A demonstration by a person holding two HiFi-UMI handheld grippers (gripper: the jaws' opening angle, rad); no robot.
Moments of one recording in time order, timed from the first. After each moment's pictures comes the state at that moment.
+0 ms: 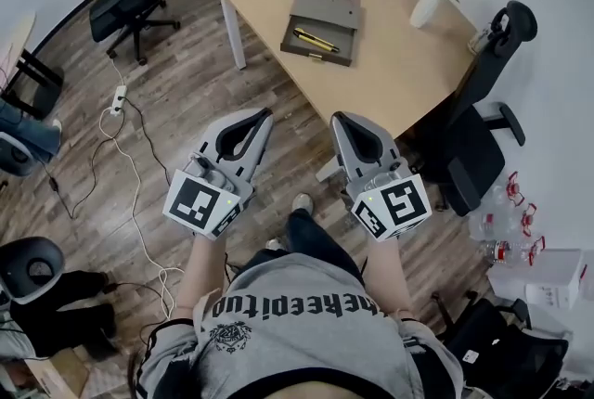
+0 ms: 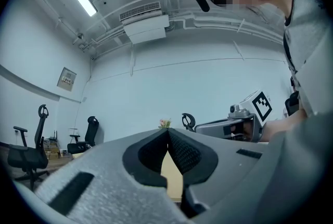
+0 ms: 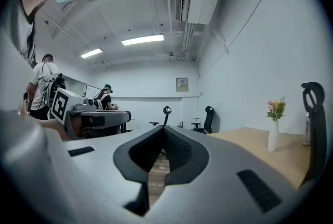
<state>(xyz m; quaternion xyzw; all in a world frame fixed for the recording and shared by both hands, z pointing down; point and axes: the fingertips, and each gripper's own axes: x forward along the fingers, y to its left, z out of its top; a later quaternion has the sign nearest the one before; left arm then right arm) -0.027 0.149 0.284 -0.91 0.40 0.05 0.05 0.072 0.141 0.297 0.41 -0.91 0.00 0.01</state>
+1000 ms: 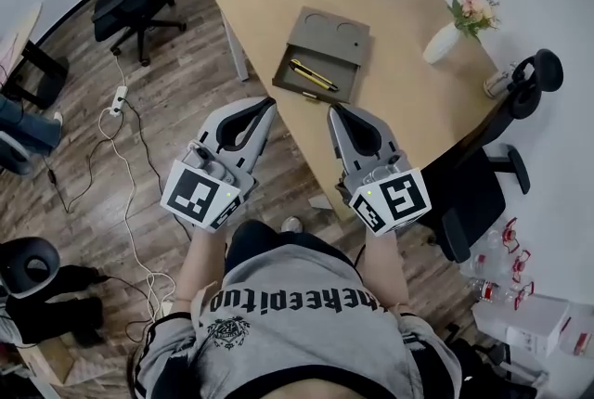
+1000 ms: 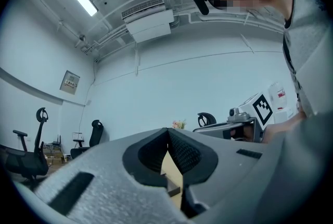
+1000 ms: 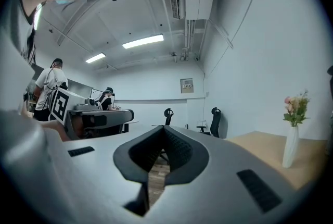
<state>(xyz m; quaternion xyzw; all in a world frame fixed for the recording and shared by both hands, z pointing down) 0.014 -0.008 0.270 -0.90 0.44 0.05 0.07 0.101 -0.024 0.289 0.36 -0.93 -0.01 0.00</state>
